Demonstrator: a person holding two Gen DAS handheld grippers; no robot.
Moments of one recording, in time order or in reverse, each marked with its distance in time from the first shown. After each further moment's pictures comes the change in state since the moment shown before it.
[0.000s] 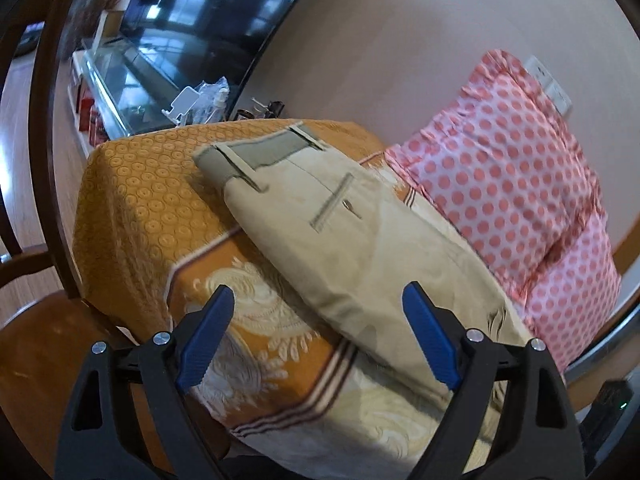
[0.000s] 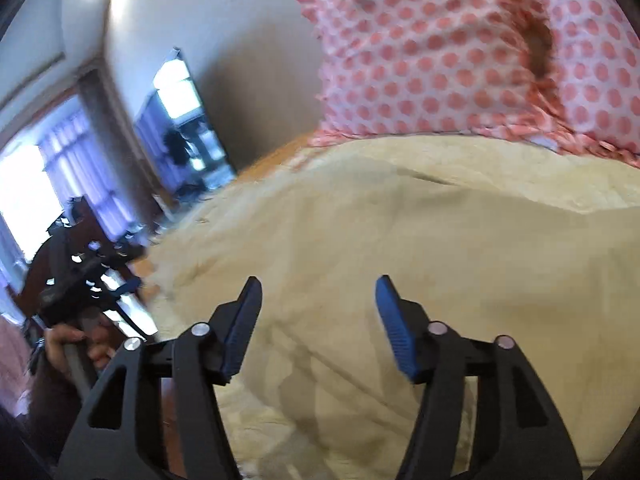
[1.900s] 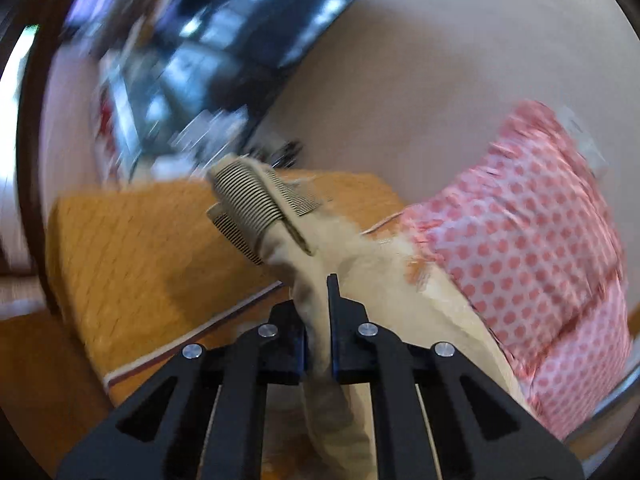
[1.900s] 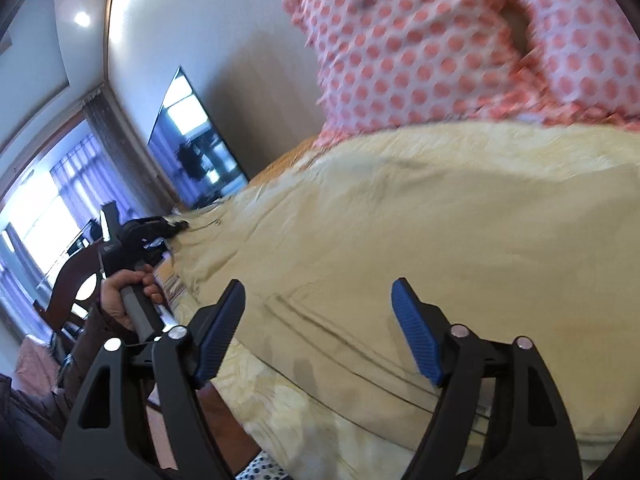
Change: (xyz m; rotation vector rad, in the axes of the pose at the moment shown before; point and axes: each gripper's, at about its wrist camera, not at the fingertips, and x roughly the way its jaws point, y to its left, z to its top) left arm 0.035 -0.040 0.053 -0.031 -0.160 0.042; right arm -0.042 -0.025 -0.011 0.065 -0.080 0.091
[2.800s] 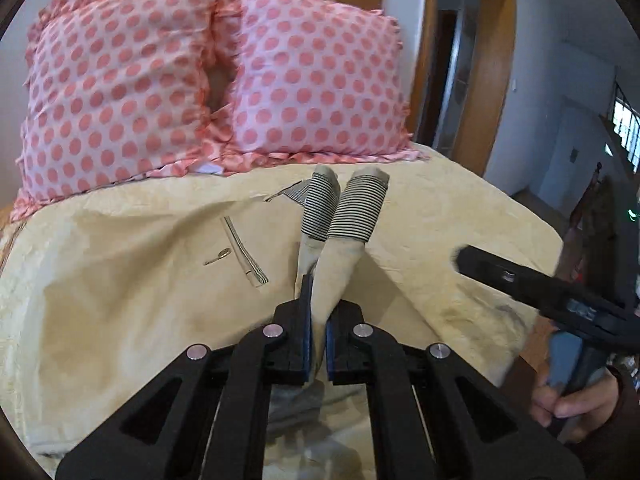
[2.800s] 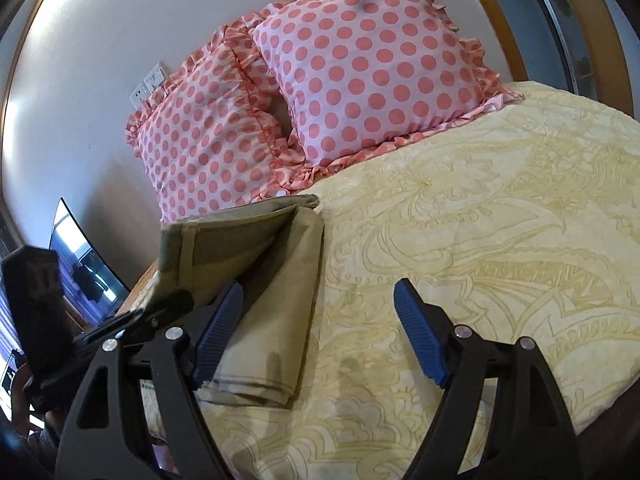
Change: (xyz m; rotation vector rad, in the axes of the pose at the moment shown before) left arm -0.077 -0.311 -0.272 0.957 0.380 -0.672; right arm -0.161 -0.124 -0.038 0.300 -0.302 -0.424
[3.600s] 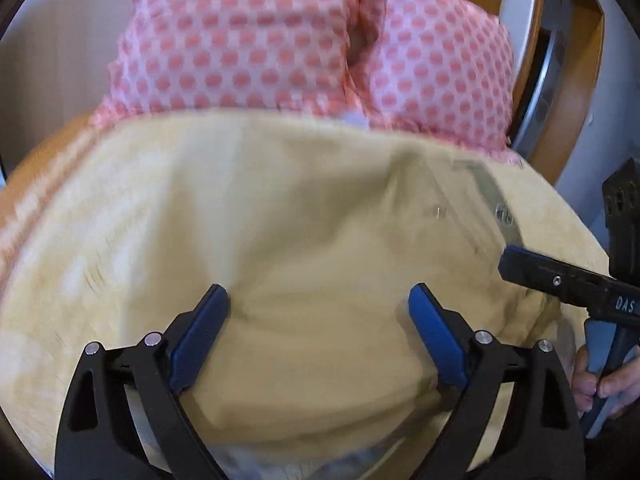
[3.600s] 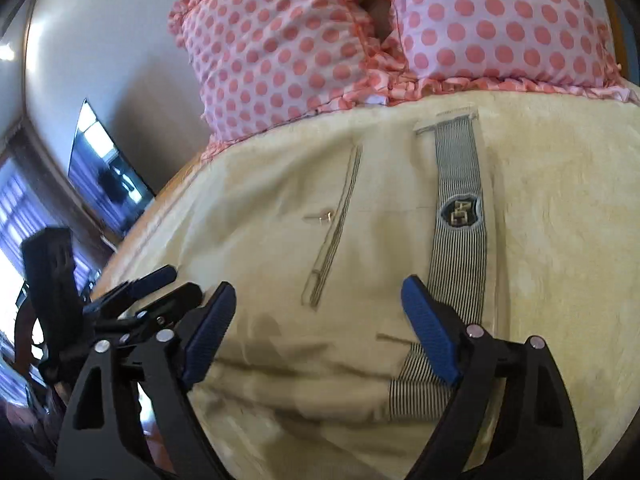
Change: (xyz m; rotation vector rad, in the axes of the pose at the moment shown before) left arm -0.026 0.113 -0.054 -0.223 0.088 0.198; right arm 0.088 0.092 -0.021 -0.226 0.323 0.113
